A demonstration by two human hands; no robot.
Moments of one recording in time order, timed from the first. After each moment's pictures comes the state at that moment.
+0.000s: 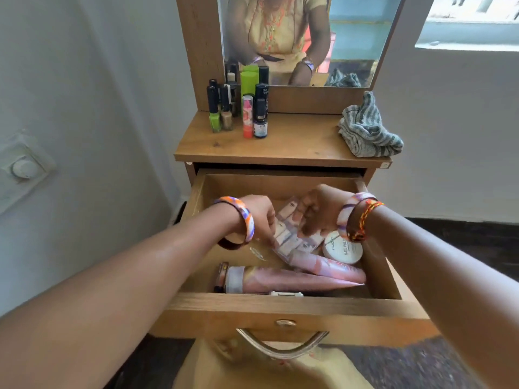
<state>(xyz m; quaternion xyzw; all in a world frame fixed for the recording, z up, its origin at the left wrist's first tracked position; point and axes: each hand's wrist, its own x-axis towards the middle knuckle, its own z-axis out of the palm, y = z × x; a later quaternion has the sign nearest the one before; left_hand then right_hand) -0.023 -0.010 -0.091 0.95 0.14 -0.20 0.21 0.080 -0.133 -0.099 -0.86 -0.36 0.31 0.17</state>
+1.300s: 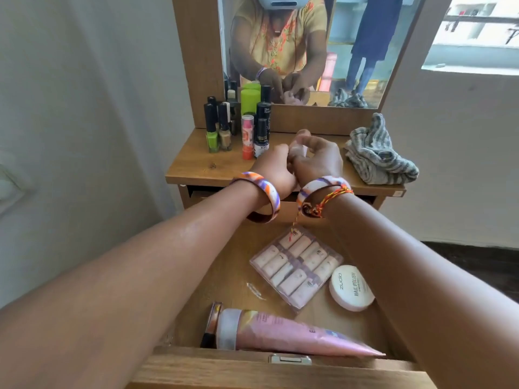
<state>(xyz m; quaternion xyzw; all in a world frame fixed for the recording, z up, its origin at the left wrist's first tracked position) 0.054 0.005 -0.060 0.90 0.19 0.13 0.37 0.106 -0.053 -0.066 -0.82 -0.16 -0.01 0.55</state>
